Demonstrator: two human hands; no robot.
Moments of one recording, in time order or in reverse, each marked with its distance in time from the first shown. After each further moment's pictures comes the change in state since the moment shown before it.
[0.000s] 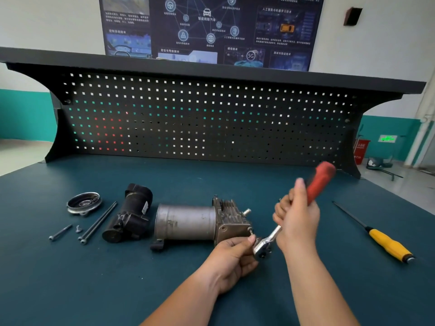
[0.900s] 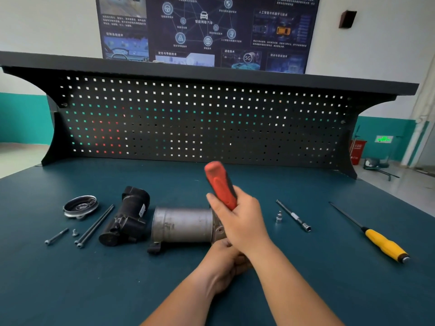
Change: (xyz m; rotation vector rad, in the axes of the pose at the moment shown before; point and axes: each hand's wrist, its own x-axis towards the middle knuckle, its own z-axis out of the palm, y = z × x) left_hand 0.002 -0.001 -0.004 0.128 0.000 0.101; right_hand -0.032 0.020 0.036 -0.668 -0.616 -0.422
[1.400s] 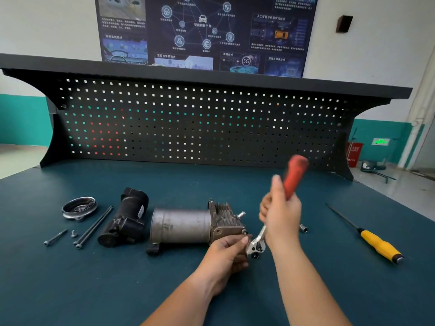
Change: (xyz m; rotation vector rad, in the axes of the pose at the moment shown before) left_hand 0.000 -0.003 0.002 -0.013 0.048 0.040; right_hand 0.011 0.015 -0.040 0.542 0.484 0.386
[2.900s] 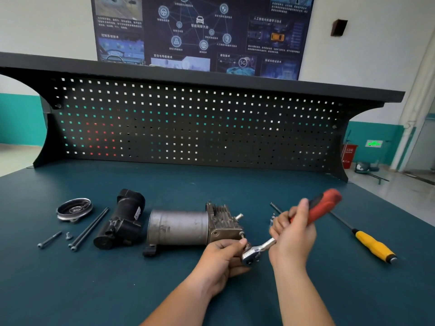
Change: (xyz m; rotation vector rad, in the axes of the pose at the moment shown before) left_hand -0.005 0.008 0.002 -0.036 -0.004 -0.070; right_hand -0.014 0.005 -0.022 0.261 0.256 0.005
